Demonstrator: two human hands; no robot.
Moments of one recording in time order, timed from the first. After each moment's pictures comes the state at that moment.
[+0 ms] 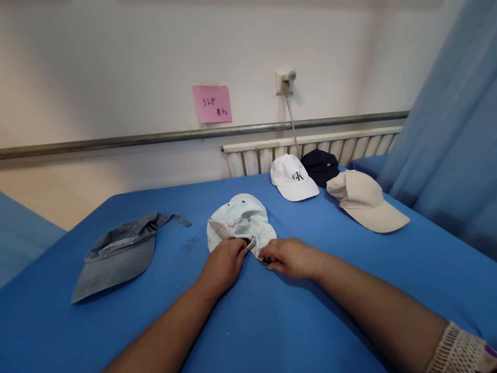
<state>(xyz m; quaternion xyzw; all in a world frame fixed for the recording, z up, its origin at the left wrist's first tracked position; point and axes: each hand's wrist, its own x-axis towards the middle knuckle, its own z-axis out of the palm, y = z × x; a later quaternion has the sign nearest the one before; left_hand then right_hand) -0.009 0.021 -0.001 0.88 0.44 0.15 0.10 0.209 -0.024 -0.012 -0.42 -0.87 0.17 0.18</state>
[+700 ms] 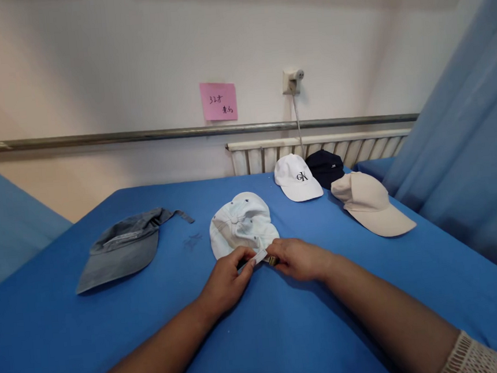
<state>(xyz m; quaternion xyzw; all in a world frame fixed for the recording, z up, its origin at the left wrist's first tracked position) -0.010 -0.020 0.003 0.82 0.41 0.26 0.31 0.214 -0.029 -0.004 -0.40 -0.89 0.16 0.16</state>
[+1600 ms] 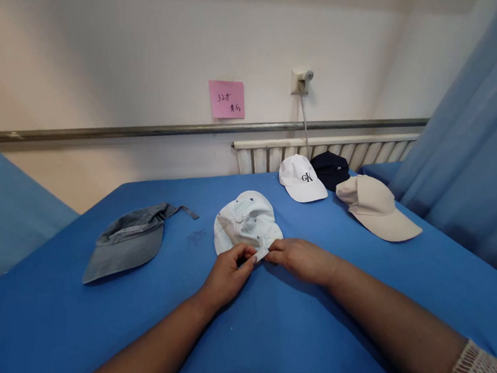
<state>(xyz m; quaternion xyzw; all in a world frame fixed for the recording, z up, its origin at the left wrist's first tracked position) -0.013 -0.016 0.001 0.76 0.43 0.29 0.38 0.209 -0.032 -0.001 -0.39 -0.90 0.13 0.14</state>
